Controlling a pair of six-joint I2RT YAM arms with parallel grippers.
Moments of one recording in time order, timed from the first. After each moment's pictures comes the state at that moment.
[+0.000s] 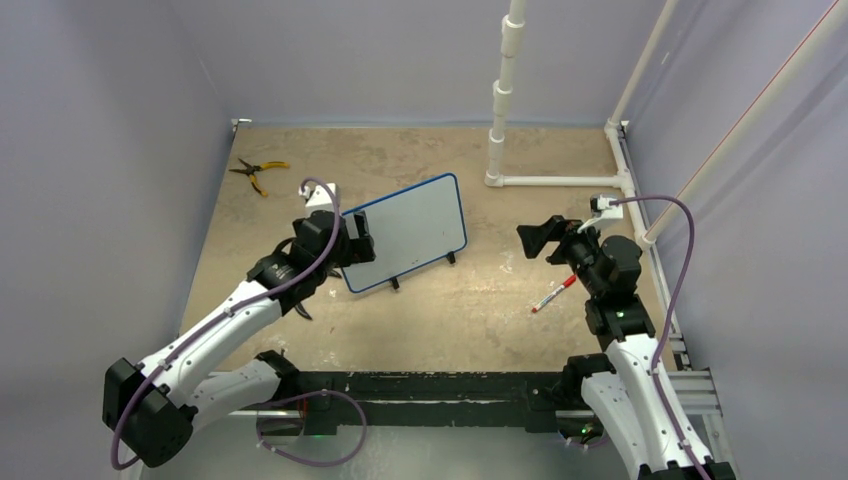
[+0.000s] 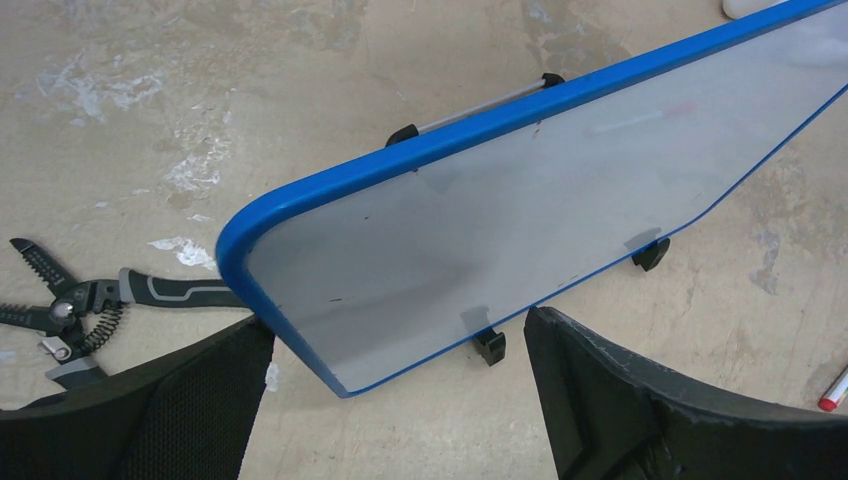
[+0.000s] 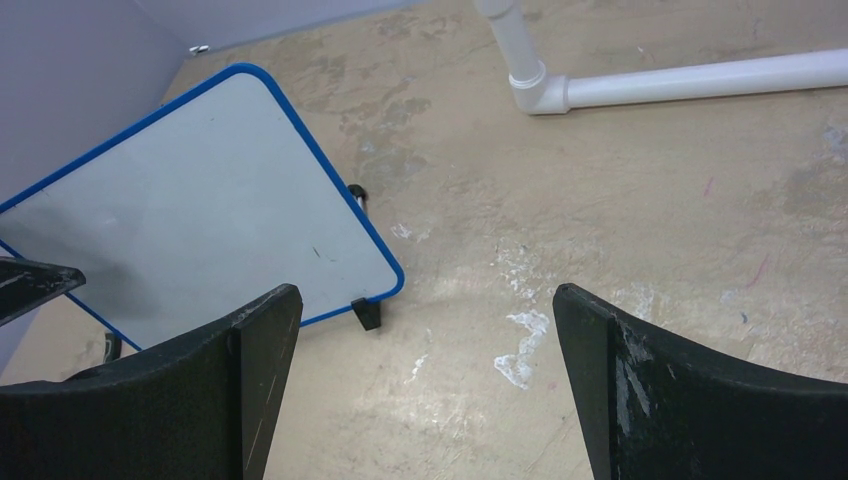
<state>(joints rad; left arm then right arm) -0.60 0.99 0.79 -0.43 -0.39 -0.56 0.11 0.62 0.50 -0.04 -0.22 0.41</state>
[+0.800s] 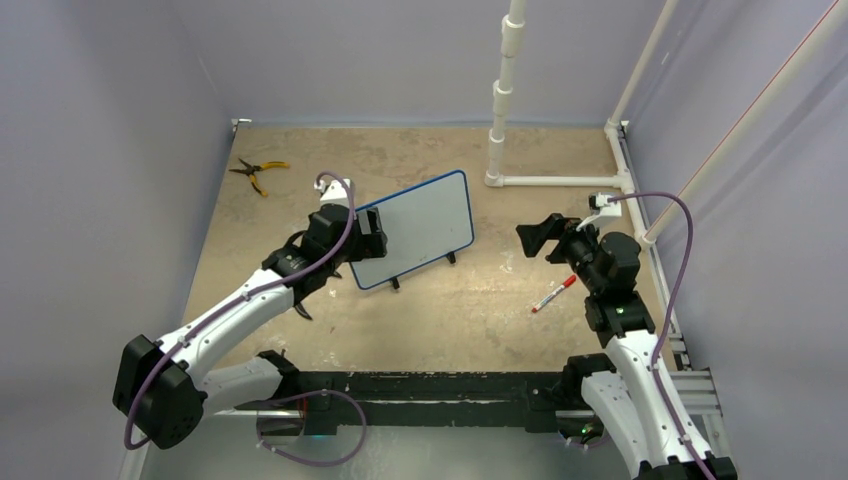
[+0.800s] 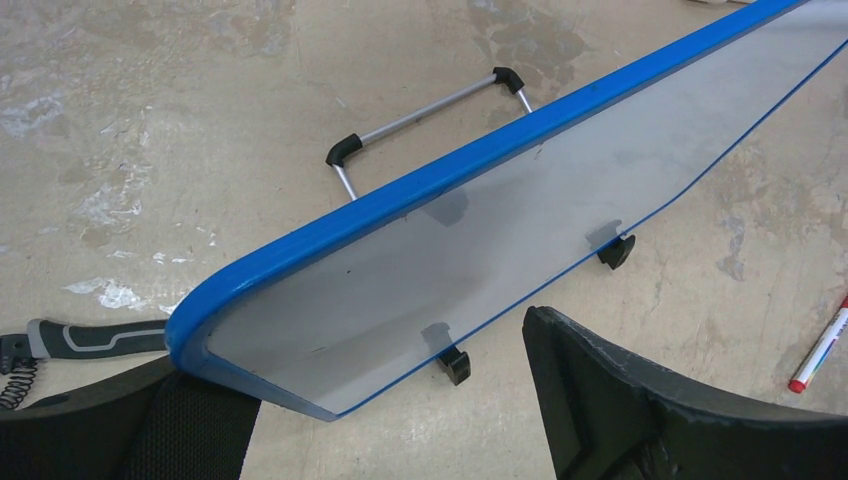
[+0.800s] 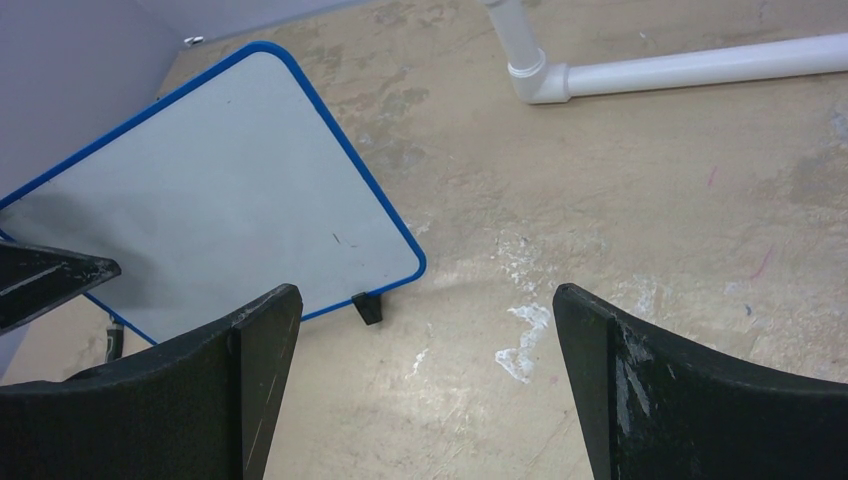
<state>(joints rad) -0.60 1.10 0.78 -0.30 -0.29 -0.53 0.11 0.65 0.52 -0.05 -0.23 0.41</state>
